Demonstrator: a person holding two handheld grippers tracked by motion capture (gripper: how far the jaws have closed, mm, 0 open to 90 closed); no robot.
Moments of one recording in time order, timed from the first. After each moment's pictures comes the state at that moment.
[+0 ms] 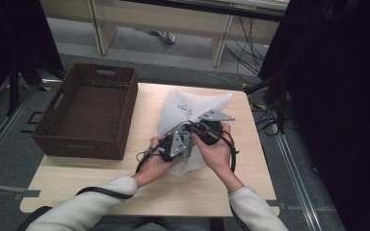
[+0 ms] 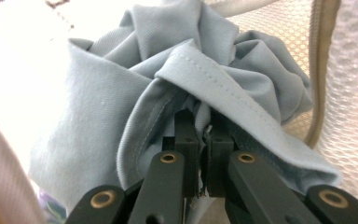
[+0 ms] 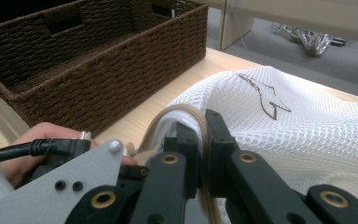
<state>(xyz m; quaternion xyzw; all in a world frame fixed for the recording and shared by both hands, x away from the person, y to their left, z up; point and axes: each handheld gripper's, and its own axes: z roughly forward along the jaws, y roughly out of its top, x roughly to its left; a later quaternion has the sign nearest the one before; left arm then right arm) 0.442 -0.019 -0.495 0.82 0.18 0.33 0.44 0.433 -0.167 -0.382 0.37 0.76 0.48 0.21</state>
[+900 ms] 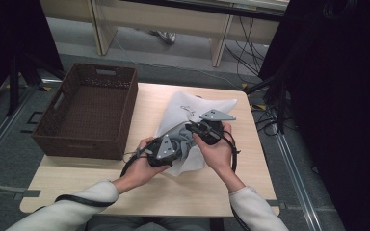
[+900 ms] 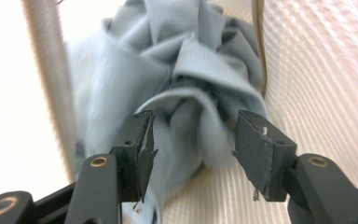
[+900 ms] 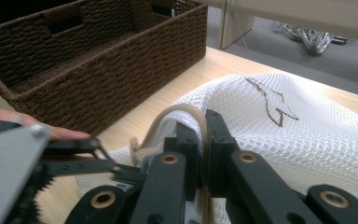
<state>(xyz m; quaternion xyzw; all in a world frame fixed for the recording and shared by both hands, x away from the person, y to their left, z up) 0.417 0.028 -0.482 0.85 0.17 0.25 0.42 0.432 -0.169 -0.381 0.38 0.76 0.48 0.21</state>
